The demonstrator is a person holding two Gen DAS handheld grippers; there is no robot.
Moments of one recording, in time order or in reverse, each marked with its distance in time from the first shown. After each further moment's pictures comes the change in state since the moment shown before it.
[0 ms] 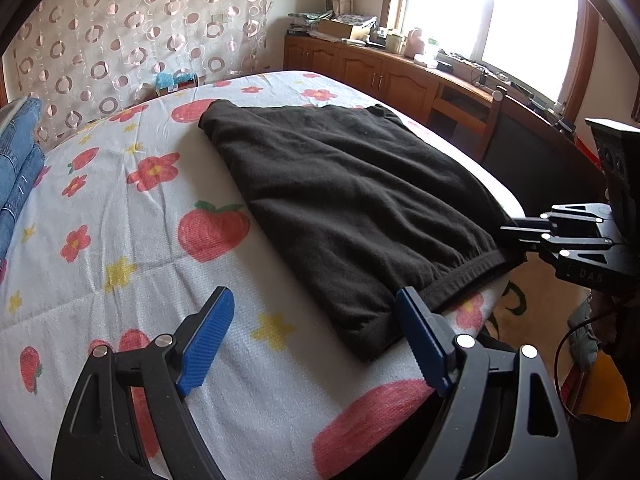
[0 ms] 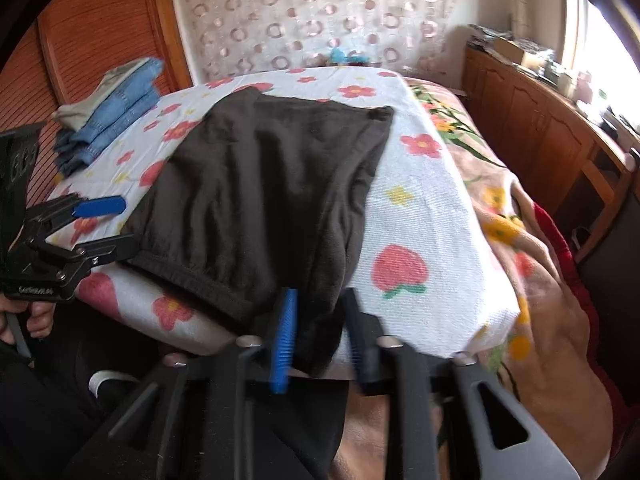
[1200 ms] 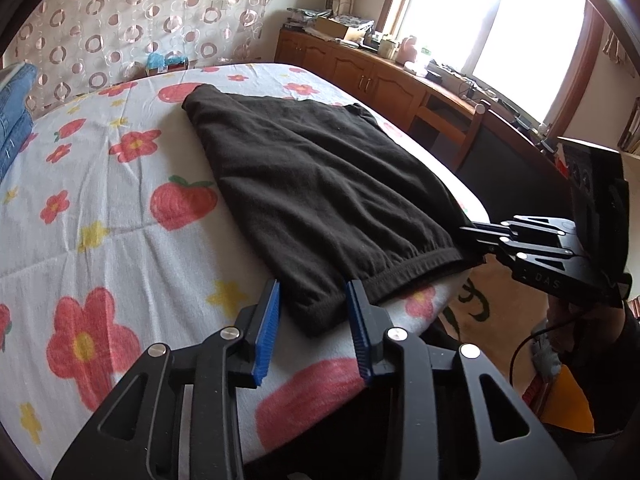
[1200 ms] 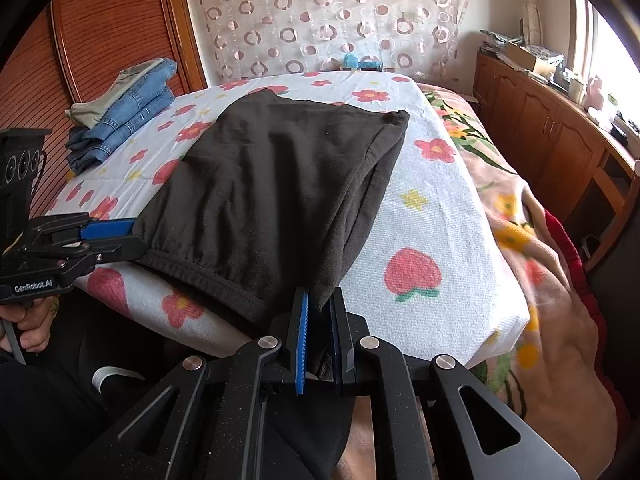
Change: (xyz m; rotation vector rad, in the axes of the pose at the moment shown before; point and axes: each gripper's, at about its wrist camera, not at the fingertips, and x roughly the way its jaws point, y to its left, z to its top) left arm -0.009 -0.006 -0.009 -0.087 0.014 -0.115; right arm 0.002 -0.004 -0.006 0.026 -0.033 0.028
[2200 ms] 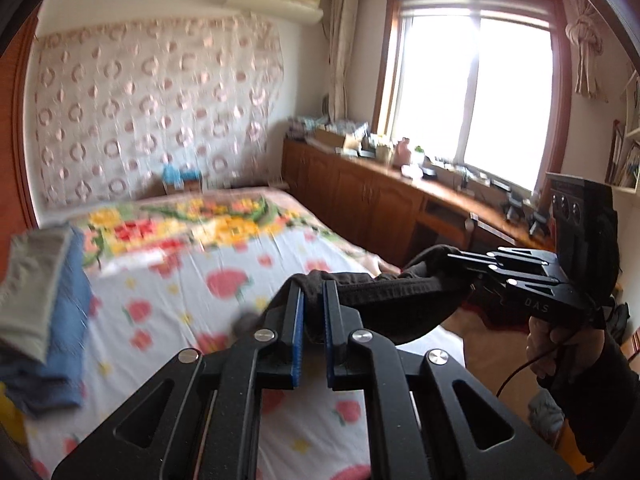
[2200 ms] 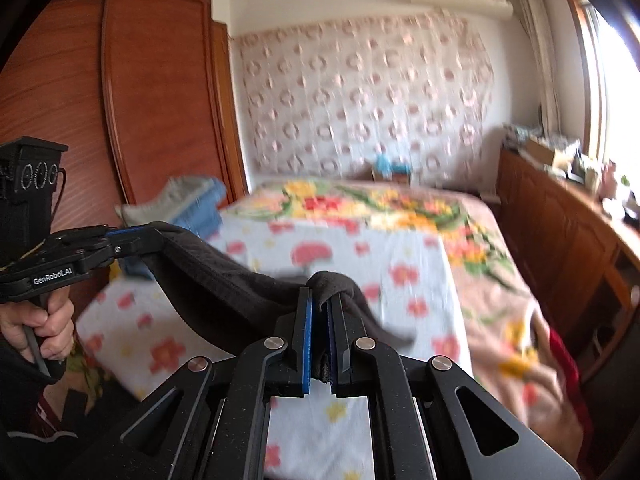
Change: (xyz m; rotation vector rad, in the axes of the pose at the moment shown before) left arm -0.148 0.004 0.116 0.097 -0.391 0.061; right arm -0.109 0.036 0.117 -0.107 -0.382 0.088
